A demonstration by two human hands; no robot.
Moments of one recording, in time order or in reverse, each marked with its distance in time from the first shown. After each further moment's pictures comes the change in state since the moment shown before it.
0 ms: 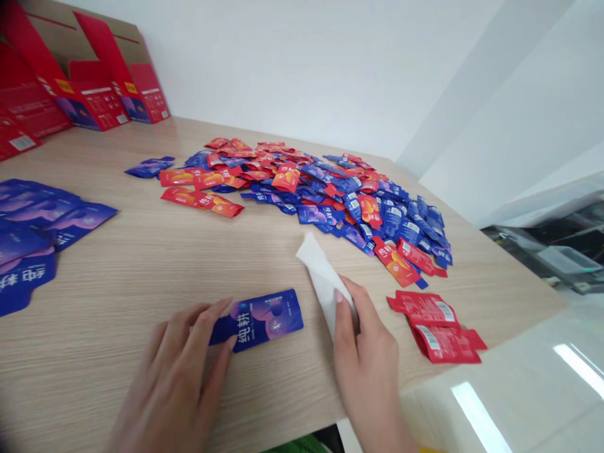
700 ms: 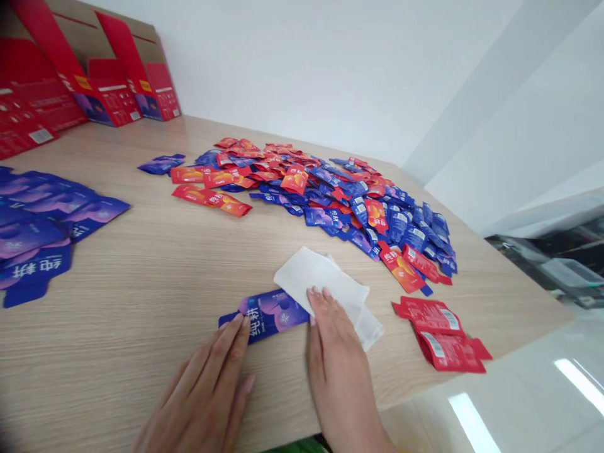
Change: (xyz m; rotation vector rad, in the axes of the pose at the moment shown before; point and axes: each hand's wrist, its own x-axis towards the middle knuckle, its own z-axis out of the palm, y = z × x) left_hand -0.035 -0.004 0.024 0.402 0.083 0.418; right_hand -0.023 0.012 0.035 0.025 -0.202 -0.369
